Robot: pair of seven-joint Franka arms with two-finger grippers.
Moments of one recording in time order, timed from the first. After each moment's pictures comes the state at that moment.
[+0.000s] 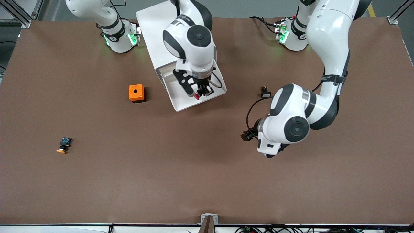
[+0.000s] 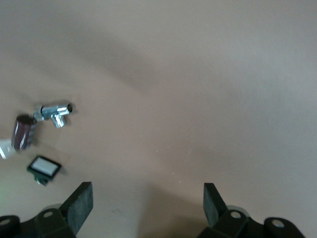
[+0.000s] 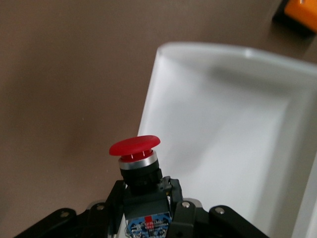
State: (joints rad) left arm -0.38 0.70 -0.11 -1.23 -0.17 1.72 -0.92; right arm 0.84 0.42 -0.06 -1.56 0.03 1.94 1.69
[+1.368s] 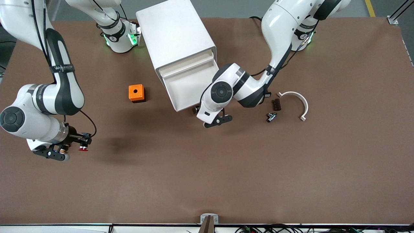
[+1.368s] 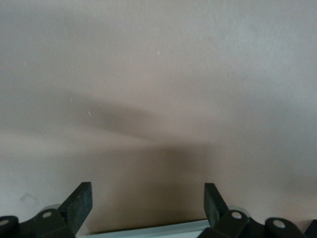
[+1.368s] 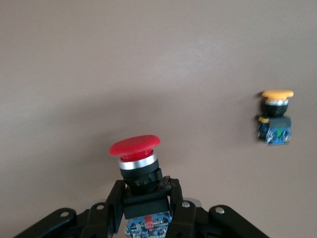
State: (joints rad) left arm -0.64 0.74 -0.20 -1.40 -0.16 2.07 -1.02; right arm 0.01 0.48 -0.07 -1.71 0.01 2.15 0.20
